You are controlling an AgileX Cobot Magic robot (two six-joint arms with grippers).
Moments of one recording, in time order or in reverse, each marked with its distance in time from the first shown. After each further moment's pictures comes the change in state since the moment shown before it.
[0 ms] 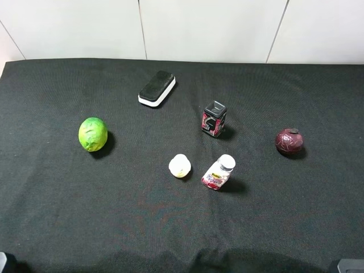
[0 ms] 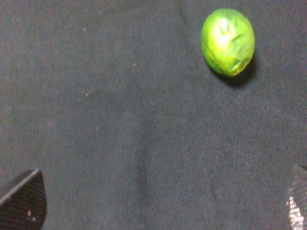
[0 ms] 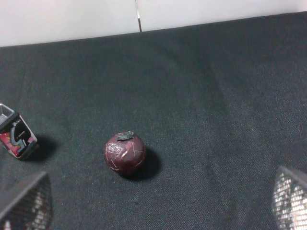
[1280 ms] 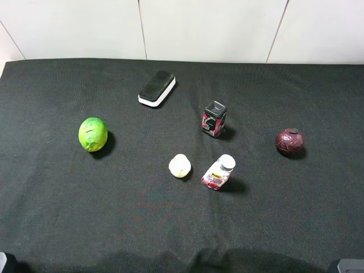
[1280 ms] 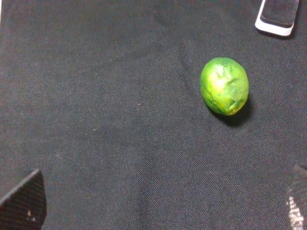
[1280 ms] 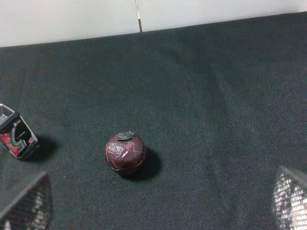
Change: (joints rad) left arm 0.110 -0.162 0.005 -0.058 -0.011 0.085; right arm 0.000 0.000 0.000 0.001 0.000 0.000
